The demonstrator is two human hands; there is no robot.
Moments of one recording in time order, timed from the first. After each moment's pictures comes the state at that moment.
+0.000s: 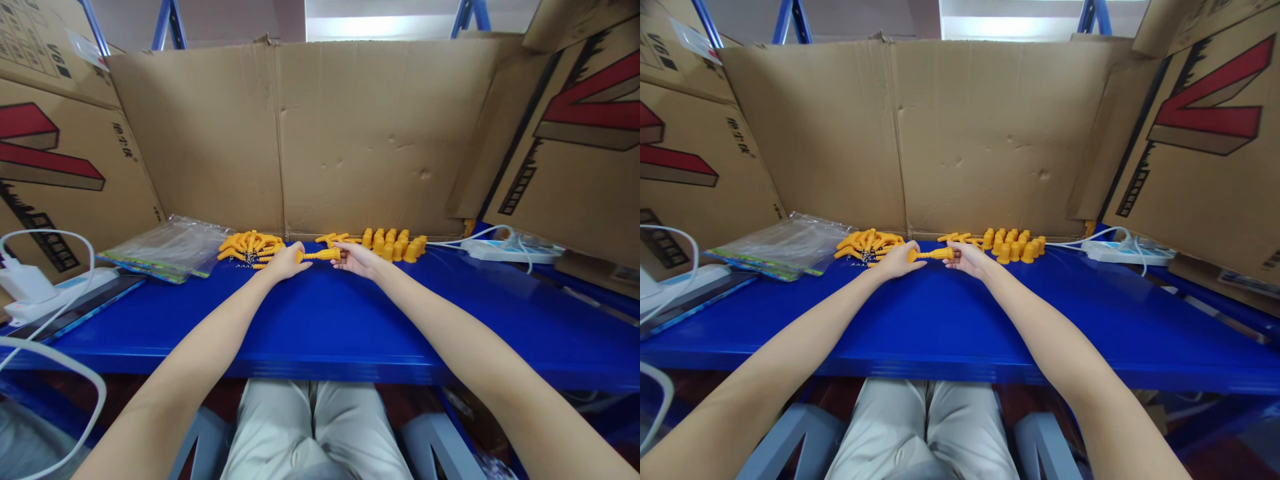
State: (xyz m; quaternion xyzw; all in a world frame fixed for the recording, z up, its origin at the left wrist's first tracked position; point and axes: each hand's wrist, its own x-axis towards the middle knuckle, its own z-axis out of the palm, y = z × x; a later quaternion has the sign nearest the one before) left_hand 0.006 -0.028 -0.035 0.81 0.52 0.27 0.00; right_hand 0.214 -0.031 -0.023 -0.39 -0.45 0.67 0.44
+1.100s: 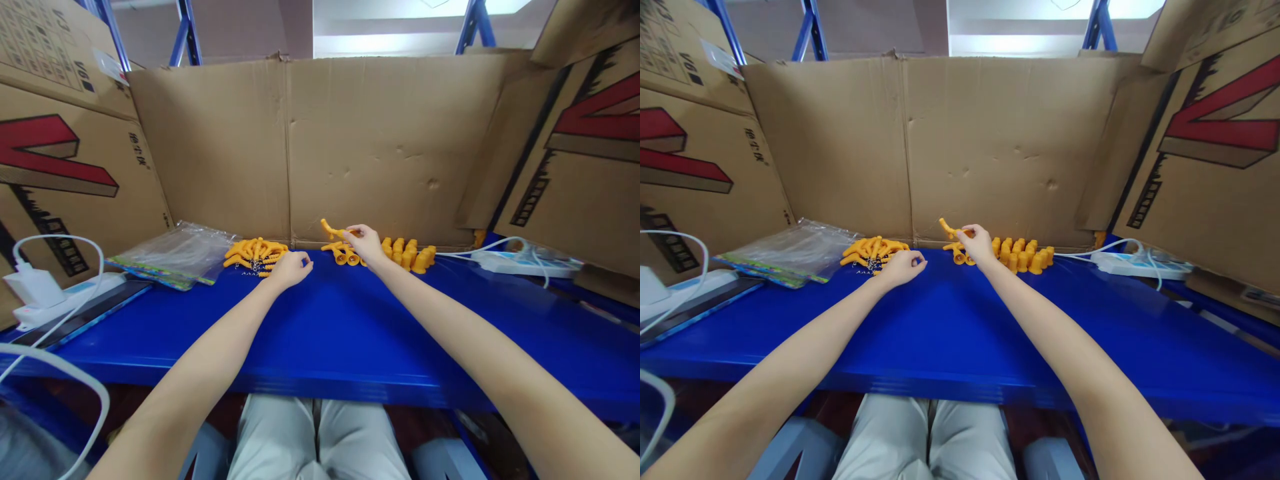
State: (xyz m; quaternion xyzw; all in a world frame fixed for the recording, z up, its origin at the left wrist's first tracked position) left_hand 0.010 -0.034 -0.027 0.79 0.54 0.28 -0.01; right_hand 0.214 0.013 -0.009 -0.46 -0.60 0.24 0.61
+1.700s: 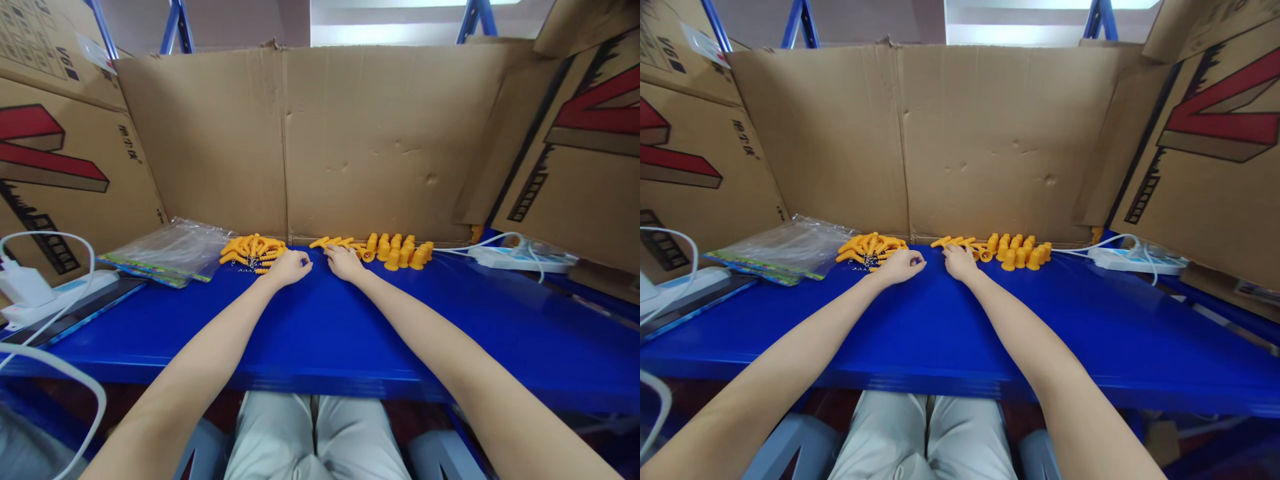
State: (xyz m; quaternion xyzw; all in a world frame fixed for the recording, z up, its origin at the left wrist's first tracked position) left_hand 0.012 -0.037 -0.025 0.82 0.53 0.23 -0.01; right_hand 0.189 0.005 -0.049 -0.54 -0.82 -0.11 0.14
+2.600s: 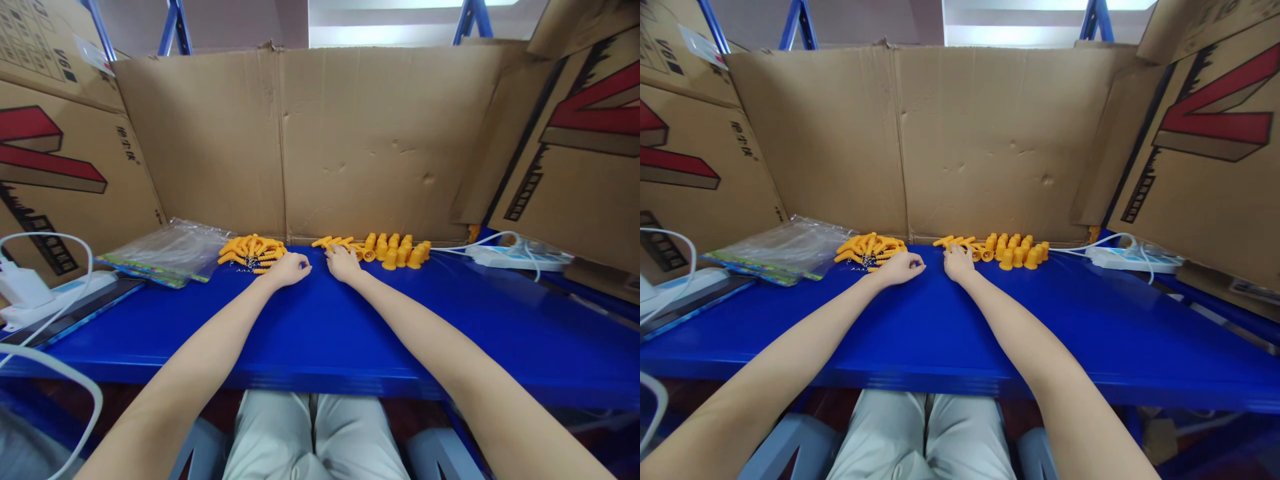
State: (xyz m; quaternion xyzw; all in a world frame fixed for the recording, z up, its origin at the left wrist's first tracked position) left_hand 0.011 -0.033 -0.029 0.84 0.50 0.22 0.01; right_hand 0.183 -0.006 -0.046 -0.60 -0.79 -0.09 0.11
